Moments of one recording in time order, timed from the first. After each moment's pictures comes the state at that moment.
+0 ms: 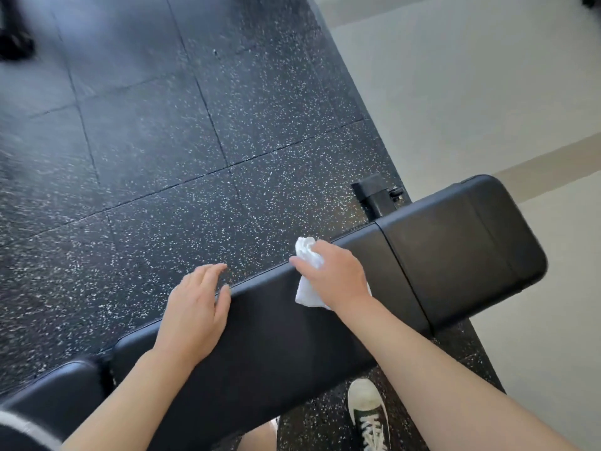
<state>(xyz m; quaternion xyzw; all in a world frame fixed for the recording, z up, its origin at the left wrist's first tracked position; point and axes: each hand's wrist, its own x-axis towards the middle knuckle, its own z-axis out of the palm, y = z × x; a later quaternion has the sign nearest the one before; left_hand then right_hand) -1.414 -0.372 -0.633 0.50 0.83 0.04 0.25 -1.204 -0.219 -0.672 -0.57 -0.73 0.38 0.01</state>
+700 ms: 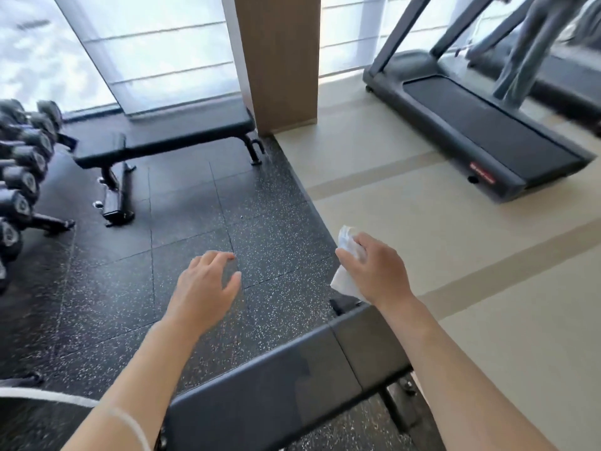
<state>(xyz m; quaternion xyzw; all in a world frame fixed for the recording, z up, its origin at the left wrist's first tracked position) -1.365 -0.295 -0.200 0.55 0.82 0.14 0.10 -1.079 -0.142 -0.215 -0.51 -0.78 0.23 0.28</state>
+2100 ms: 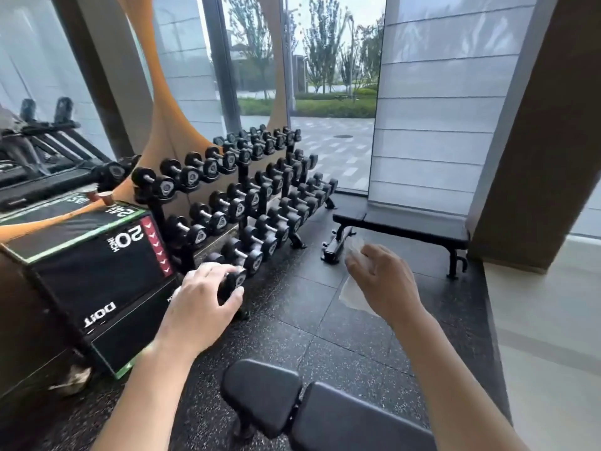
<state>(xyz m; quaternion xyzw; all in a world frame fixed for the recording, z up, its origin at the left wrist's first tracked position) -1.267 -0.791 0.065 0.19 0.94 0.23 -0.16 -1.203 -0.467 0.057 -0.10 -0.90 0.29 0.30</state>
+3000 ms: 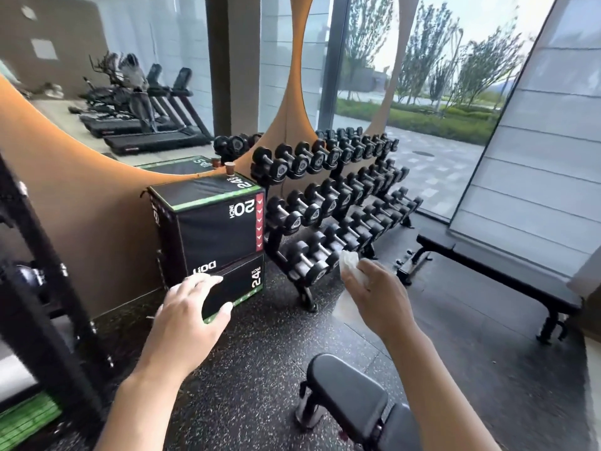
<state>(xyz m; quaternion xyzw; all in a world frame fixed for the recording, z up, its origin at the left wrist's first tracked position) -1.267 -1.199 0.031 0.03 0.93 0.30 -0.20 -1.302 -0.869 0.063 0.04 -0.93 0.30 0.22</state>
